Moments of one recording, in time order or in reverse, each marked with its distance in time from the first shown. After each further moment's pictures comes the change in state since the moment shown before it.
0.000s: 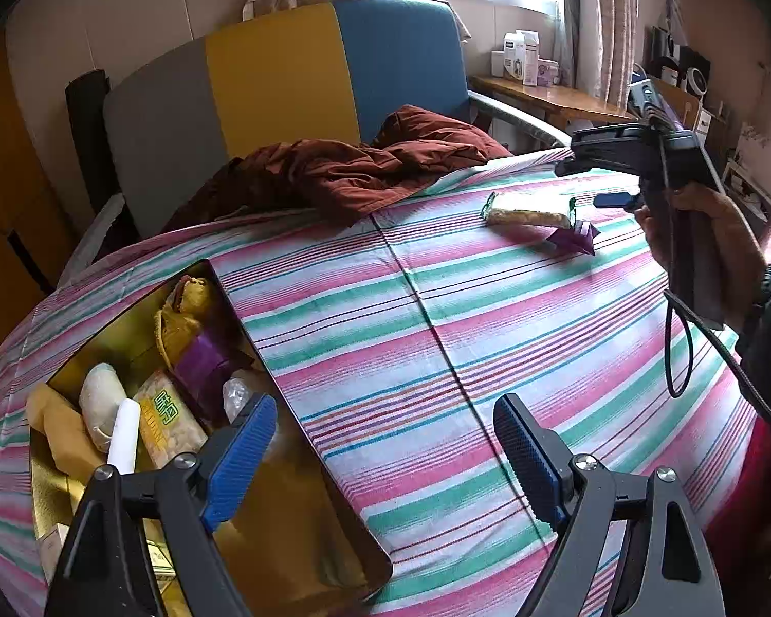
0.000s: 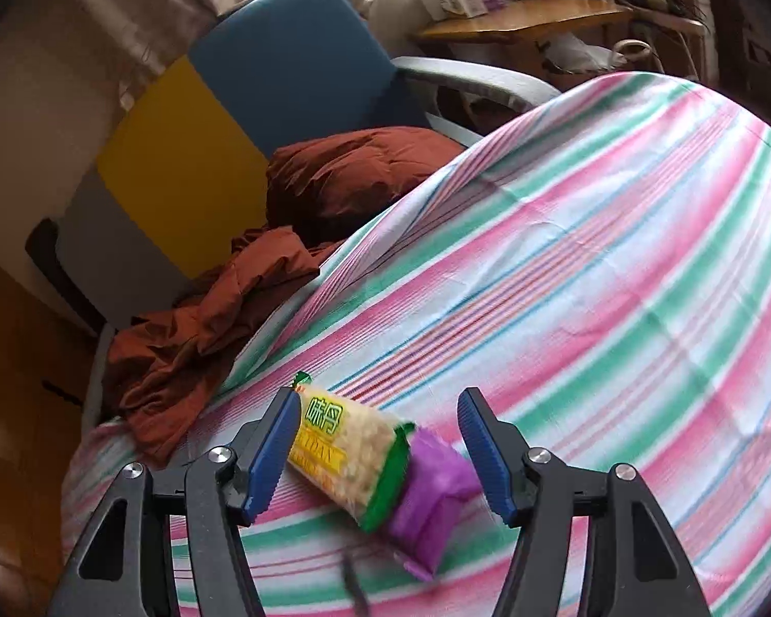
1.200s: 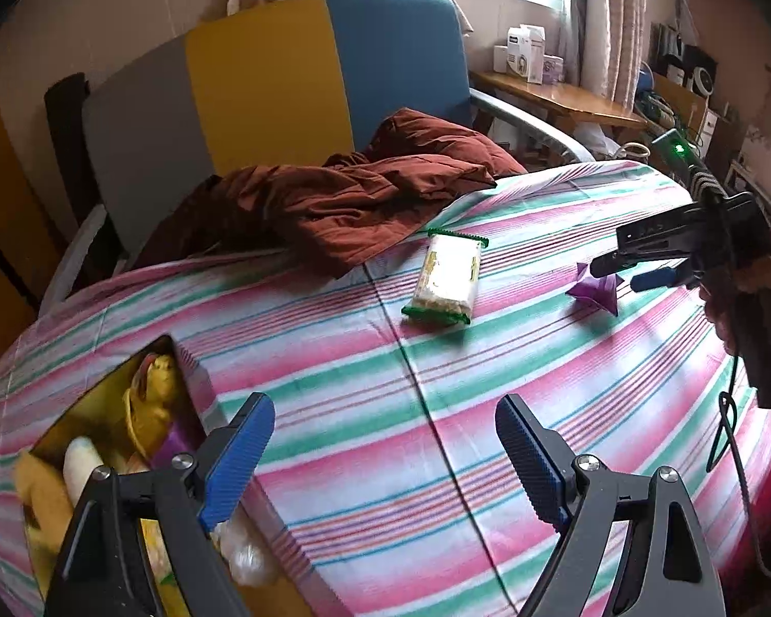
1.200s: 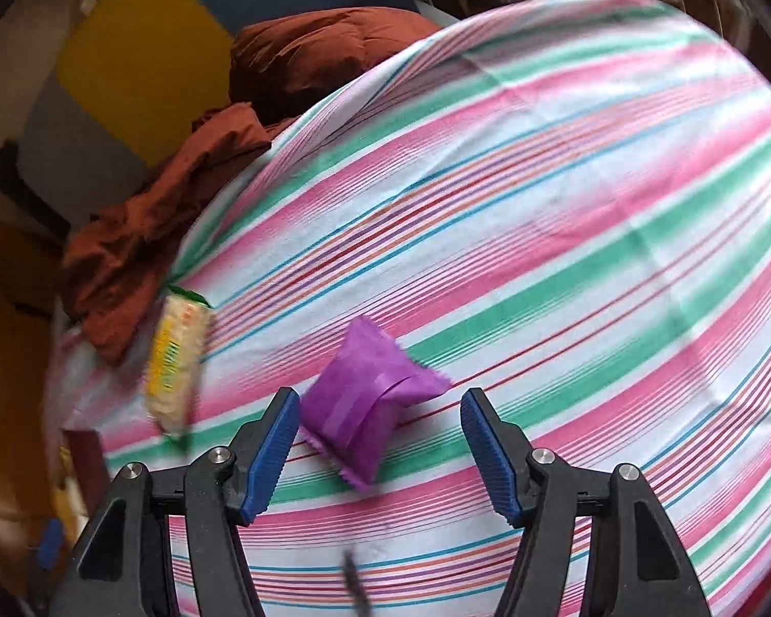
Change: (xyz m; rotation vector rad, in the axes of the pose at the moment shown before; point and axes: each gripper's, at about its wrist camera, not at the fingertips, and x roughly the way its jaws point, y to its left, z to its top) left arm 0.048 -0.004 0.071 0.010 0.026 -0.009; right arm 0.010 -0.032 0.002 0.000 0.362 -0.065
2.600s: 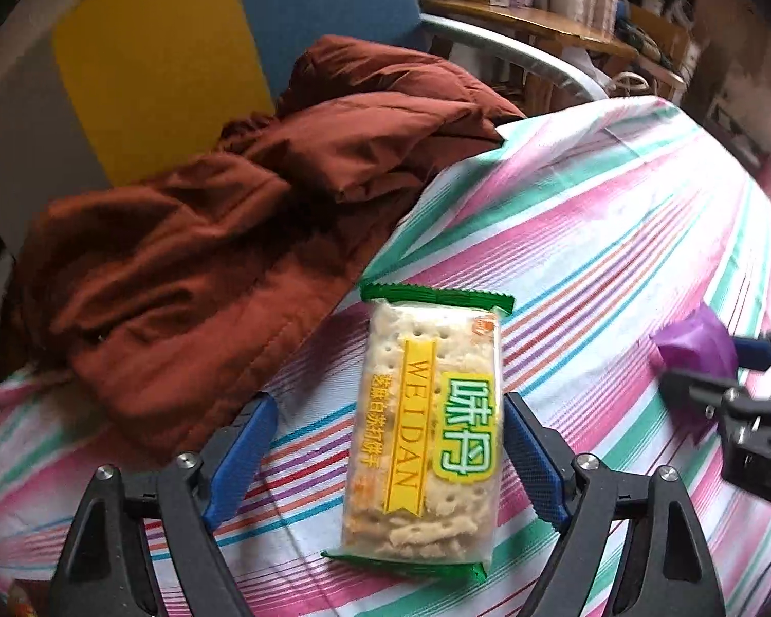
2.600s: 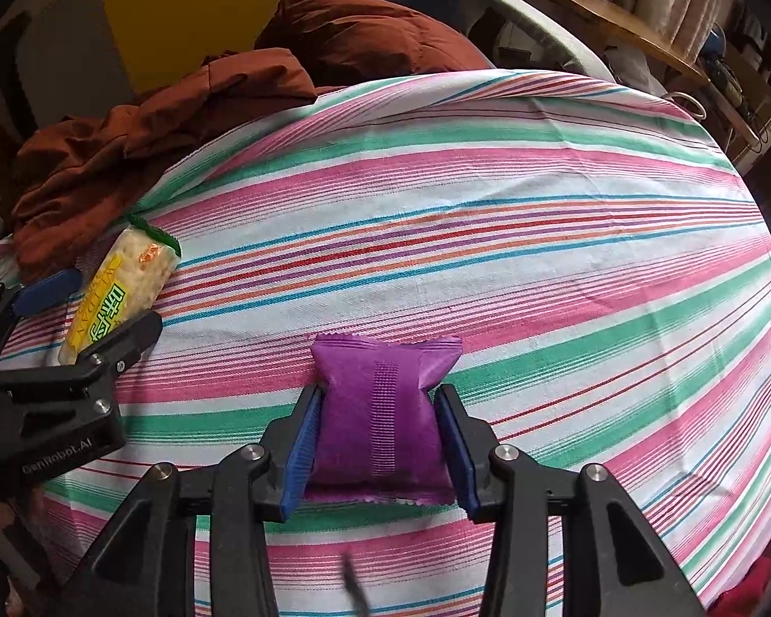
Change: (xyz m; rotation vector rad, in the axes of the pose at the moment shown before) left arm 0.190 -0.033 0.095 0.112 0.181 -0.092; right arm 0.025 0.034 -0.005 -0.288 -0.051 -0.301
